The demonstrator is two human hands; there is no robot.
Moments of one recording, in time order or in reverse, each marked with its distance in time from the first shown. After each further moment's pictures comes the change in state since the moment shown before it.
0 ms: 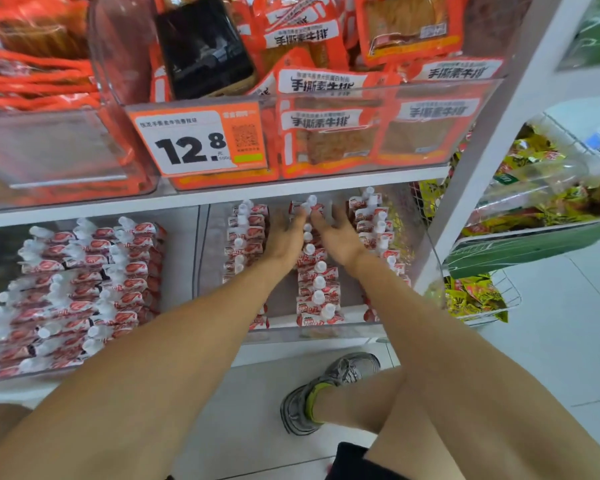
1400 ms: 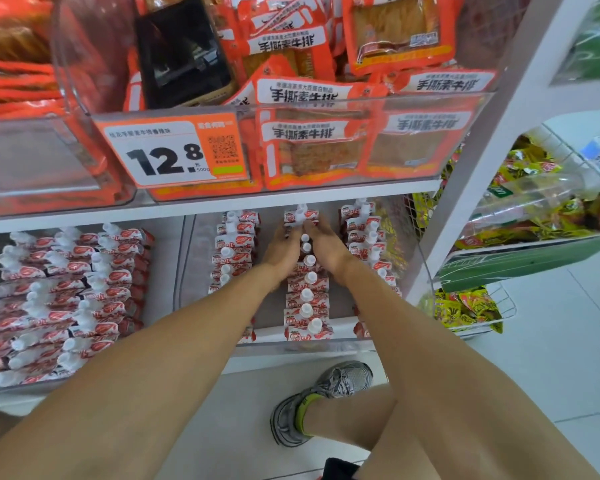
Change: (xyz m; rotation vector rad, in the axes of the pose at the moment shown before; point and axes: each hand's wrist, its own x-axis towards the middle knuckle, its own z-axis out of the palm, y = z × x) left_hand 0.016 -0.006 0.015 0.066 -0.061 -0.107; right_hand 0.018 0.007 -0.001 0.116 -0.070 0.058
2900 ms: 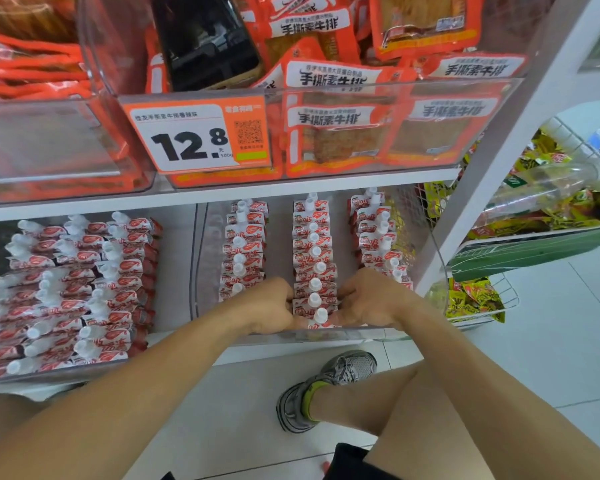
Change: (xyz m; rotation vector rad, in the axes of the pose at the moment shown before) left_hand -0.078 -0.035 -0.054 0.676 -0.472 0.055; right_hand -0.083 0.027 -0.028 -0.670 -0.311 -0.006
